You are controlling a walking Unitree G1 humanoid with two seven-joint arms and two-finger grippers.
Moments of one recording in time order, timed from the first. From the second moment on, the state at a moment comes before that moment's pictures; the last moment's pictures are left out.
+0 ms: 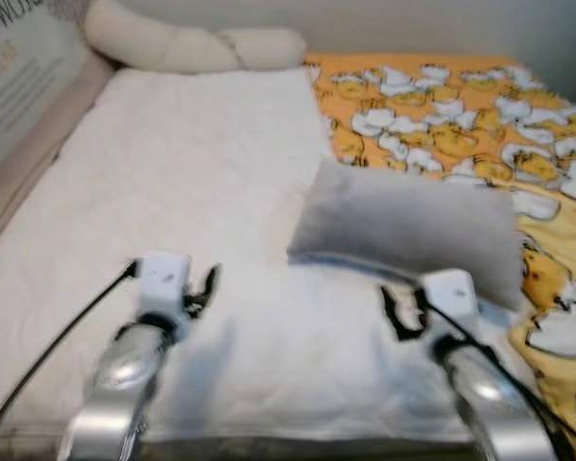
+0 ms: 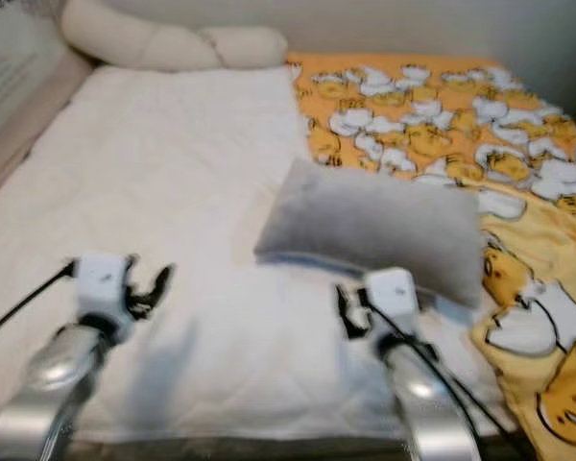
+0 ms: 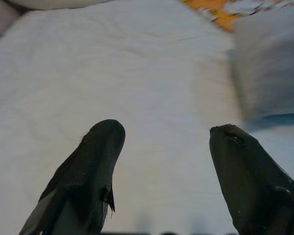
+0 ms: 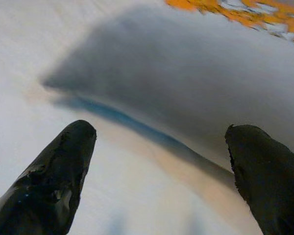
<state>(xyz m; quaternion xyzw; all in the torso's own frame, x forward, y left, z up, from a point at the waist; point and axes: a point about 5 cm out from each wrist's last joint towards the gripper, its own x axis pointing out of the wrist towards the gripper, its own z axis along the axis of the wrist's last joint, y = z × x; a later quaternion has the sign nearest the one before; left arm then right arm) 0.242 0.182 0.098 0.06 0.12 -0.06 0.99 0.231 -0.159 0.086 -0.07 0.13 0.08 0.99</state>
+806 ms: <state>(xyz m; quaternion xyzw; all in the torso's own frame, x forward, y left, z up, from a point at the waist) 0.242 0.165 0.098 0.08 0.11 -0.11 0.98 0.267 -0.201 0.090 -0.07 0.13 -0.01 0.99</state>
